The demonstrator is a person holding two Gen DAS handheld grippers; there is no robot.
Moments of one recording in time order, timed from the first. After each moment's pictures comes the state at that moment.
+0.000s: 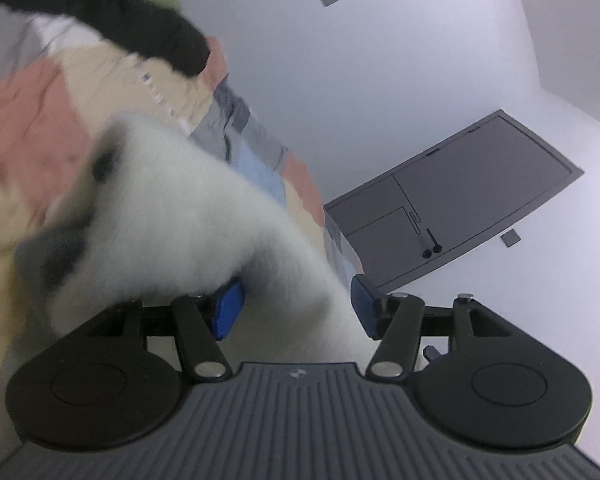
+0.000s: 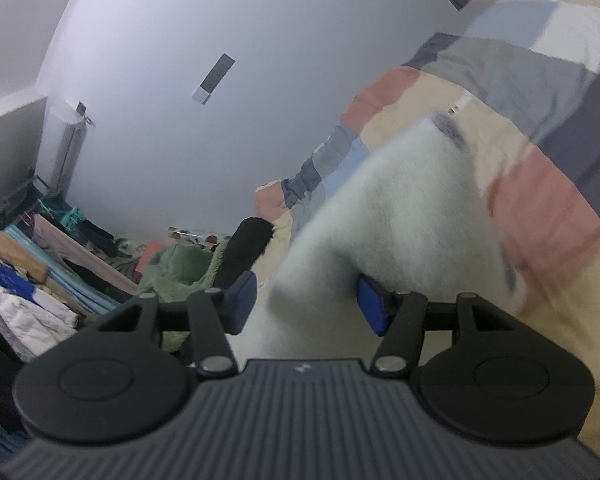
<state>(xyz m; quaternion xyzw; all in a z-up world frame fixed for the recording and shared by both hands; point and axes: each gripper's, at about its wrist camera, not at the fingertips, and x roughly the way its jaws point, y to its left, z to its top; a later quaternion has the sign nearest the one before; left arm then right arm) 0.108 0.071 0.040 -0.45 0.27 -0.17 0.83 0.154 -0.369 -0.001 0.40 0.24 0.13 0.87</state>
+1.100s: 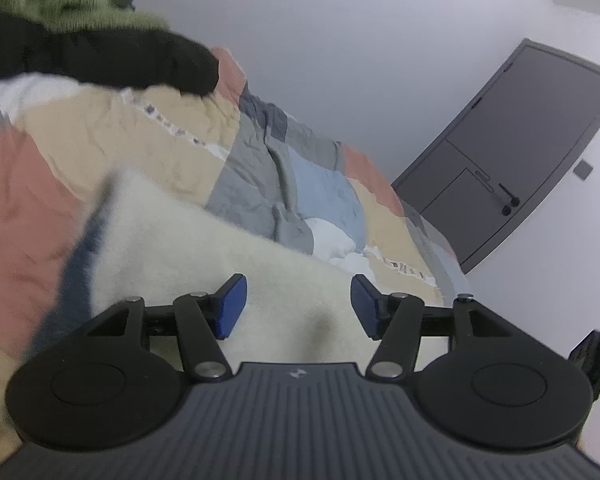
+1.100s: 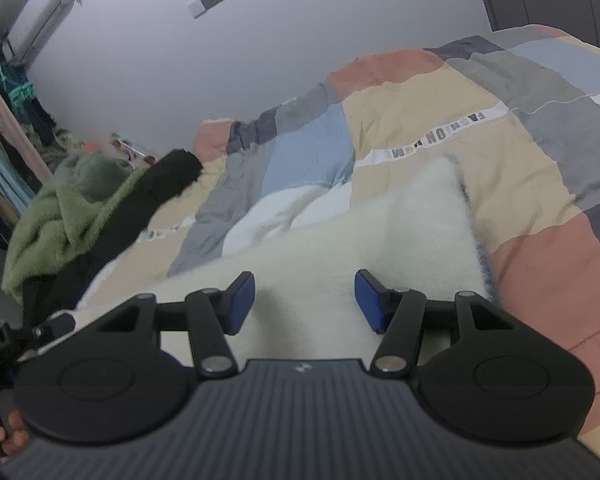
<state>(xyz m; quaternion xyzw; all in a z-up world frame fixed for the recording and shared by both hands) 0.210 0.052 -0.015 -0.30 0.29 -0.13 0.90 0.265 -0.334 -0.062 0.22 0.30 0.11 0.92</state>
